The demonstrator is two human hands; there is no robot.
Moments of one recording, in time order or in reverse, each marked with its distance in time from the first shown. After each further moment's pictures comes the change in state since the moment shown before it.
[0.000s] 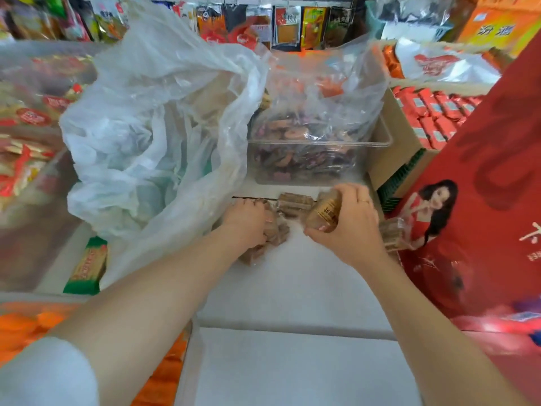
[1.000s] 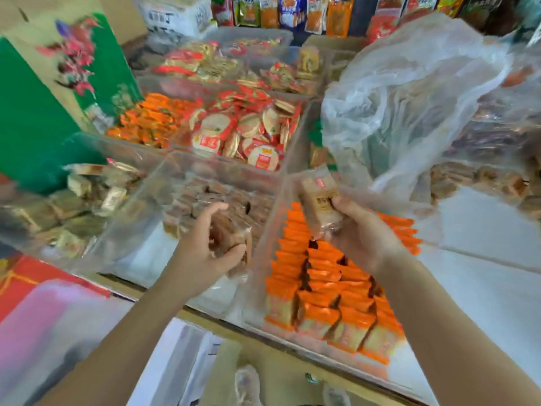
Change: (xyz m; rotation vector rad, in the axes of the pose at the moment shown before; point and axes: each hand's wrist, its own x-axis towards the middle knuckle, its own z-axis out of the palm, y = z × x) left_hand -0.465 -0.308 0.052 -1.141 0.392 -0.261; right_hand -0.217 -0.361 0.062 1.479 -0.655 0.535
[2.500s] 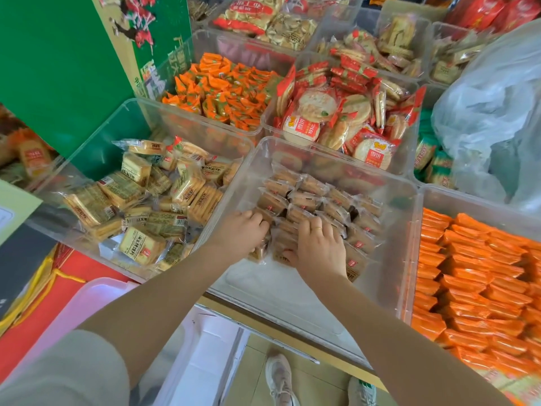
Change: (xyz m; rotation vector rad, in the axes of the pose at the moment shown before) left_hand 0.106 -0.204 -0.092 1.233 -0.487 0.373; right_hand 0.132 0.202 0.176 -2.134 0.168 -0.256
